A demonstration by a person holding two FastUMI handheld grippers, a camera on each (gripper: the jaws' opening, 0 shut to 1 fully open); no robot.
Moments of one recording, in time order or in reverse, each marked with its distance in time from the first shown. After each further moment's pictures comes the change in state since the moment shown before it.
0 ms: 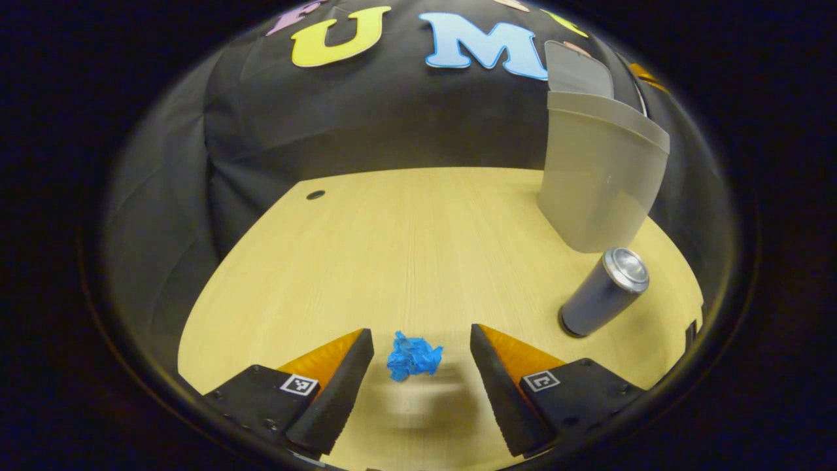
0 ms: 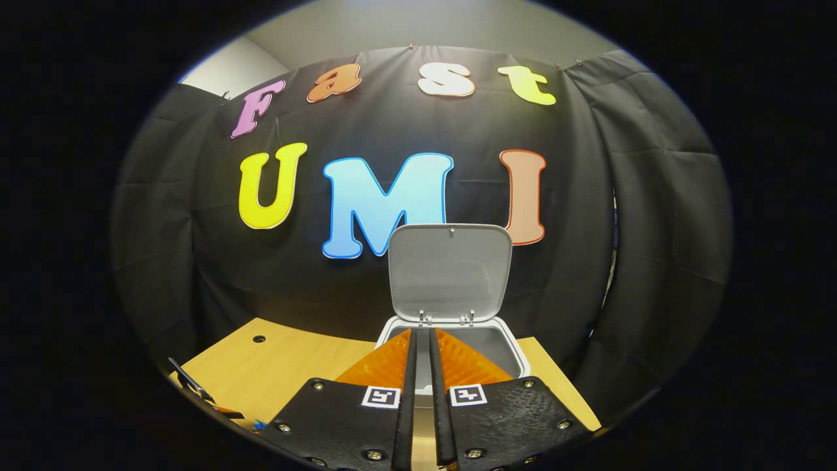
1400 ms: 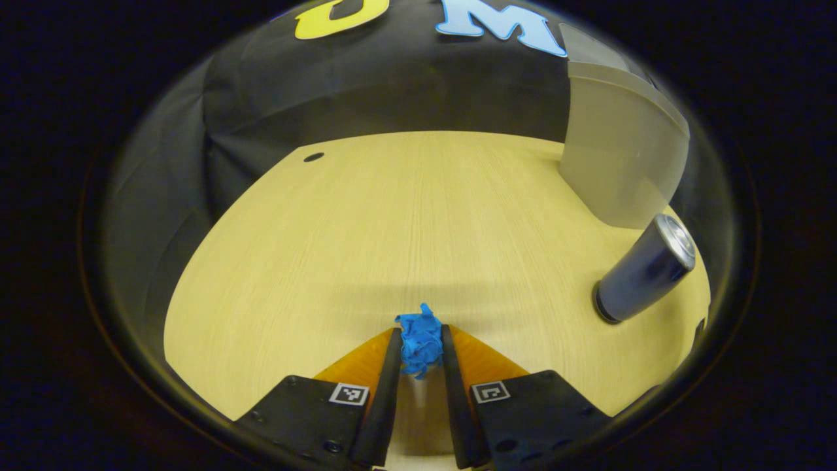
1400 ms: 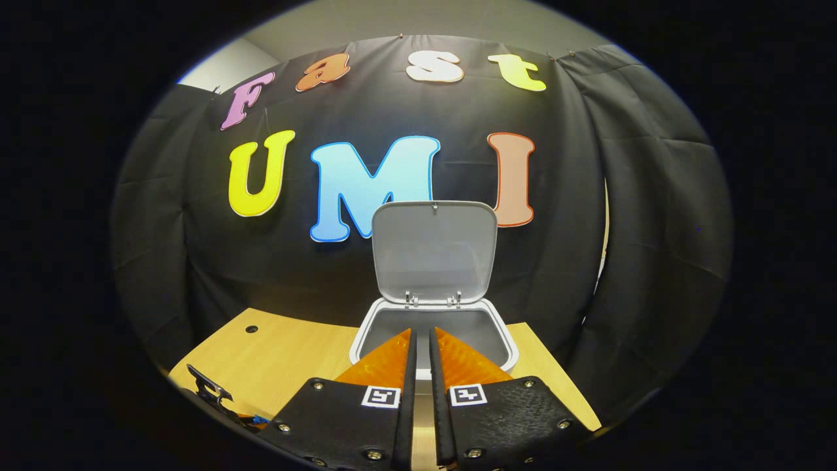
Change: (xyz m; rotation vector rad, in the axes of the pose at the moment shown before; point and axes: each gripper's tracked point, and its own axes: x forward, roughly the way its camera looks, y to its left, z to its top) left arm 0.019 0.034 -0.014 -0.016 0.103 0.028; right arm -0.001 -0.017 -0.024 0.013 0.068 -0.026
